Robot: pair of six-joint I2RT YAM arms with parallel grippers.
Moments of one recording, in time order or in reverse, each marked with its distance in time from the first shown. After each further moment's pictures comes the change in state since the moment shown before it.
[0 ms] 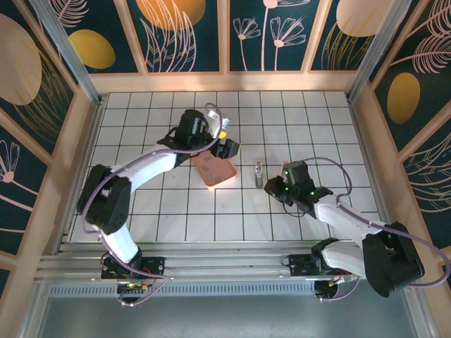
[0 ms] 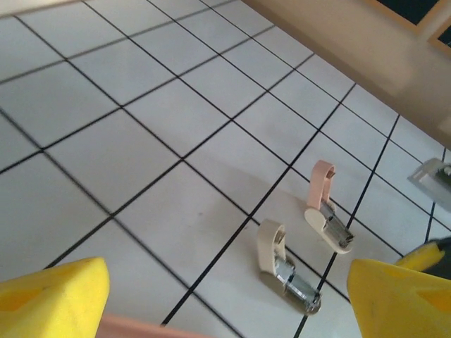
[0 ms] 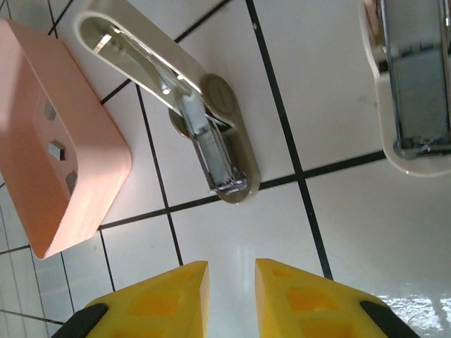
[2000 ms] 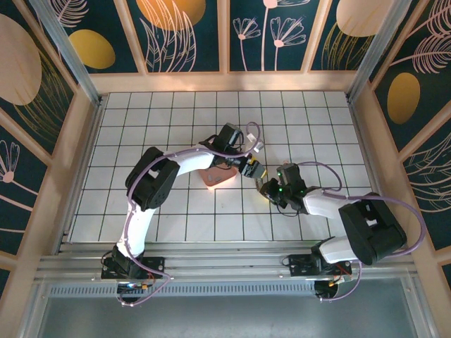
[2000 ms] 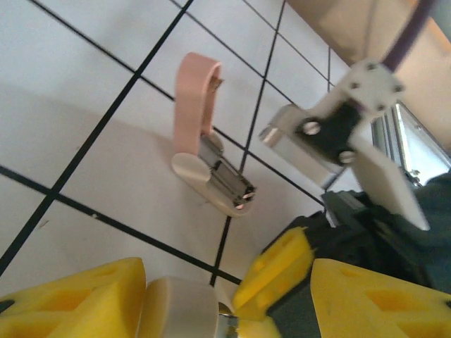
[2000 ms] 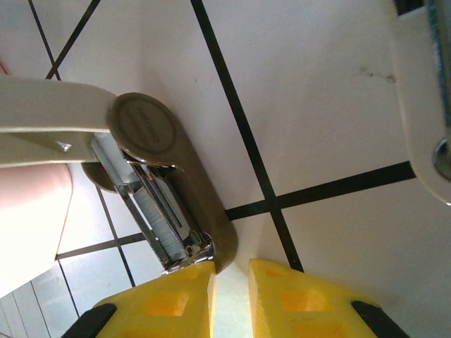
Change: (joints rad) left arm -0.144 0.397 0.249 -0.074 0.348 0.001; right arm 0.005 0.257 -0.019 0.217 -0.029 0.066
